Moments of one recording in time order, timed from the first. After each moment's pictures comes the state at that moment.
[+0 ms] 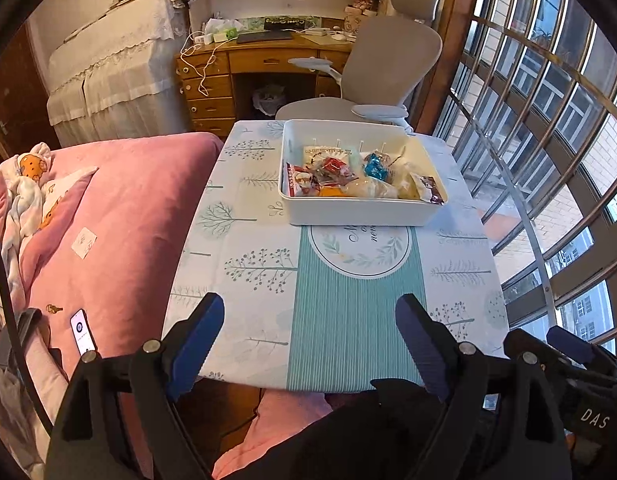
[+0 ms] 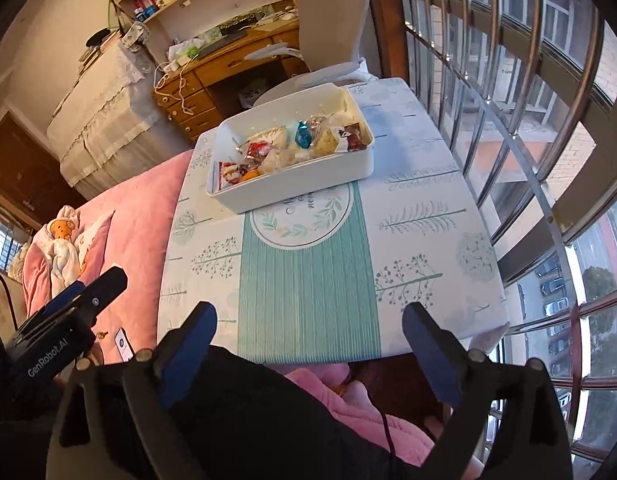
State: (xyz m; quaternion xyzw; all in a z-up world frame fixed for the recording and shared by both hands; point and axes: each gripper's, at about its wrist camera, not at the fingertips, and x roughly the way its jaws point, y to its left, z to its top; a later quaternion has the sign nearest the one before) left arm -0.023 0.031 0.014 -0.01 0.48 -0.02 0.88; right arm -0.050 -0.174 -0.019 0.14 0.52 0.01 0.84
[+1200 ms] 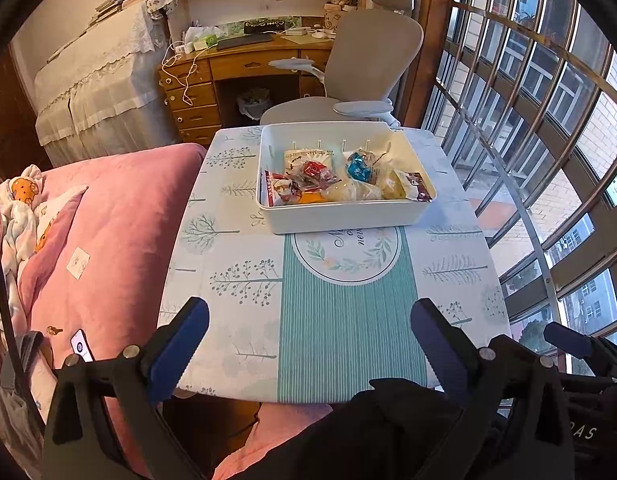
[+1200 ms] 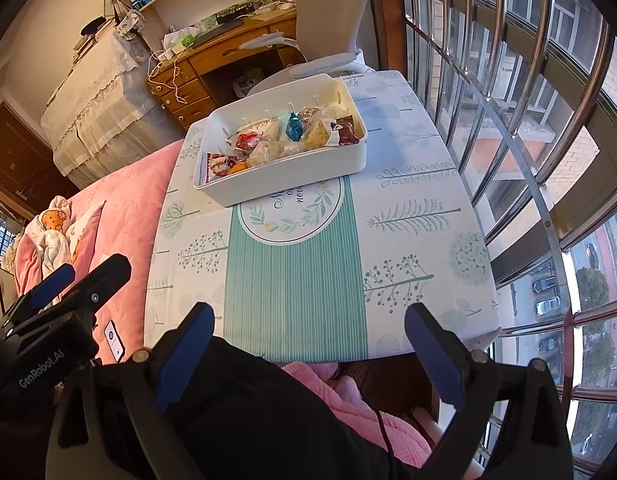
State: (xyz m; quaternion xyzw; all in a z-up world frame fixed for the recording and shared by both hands) left arm -0.008 -0.001 0.008 0.02 0.47 -0.04 0.88; right arm -0.043 -0.184 -0.031 0.13 0.53 0.00 0.84
